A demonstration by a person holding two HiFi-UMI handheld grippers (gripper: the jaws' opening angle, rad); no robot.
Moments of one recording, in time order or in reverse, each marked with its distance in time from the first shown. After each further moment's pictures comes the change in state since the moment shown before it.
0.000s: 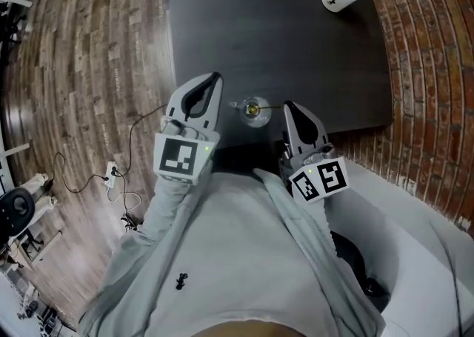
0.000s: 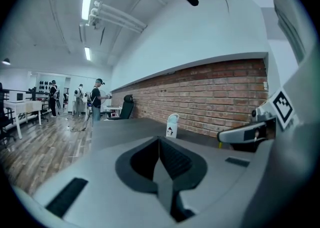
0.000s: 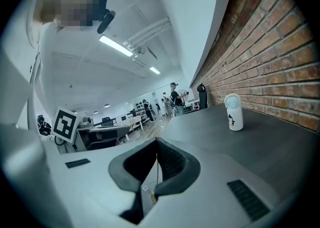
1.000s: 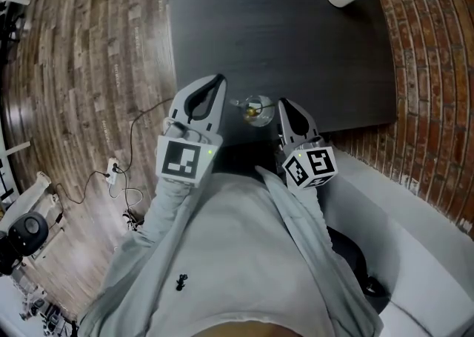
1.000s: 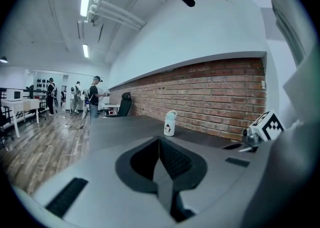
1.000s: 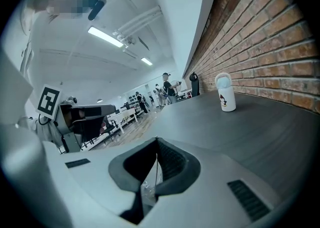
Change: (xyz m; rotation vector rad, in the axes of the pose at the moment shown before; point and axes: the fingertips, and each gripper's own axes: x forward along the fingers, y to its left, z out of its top) left arm 0.002 -0.006 -0.012 -0.044 0.036 -0.010; right arm 0.018 -0.027 -0.071 0.064 0.104 -0.072
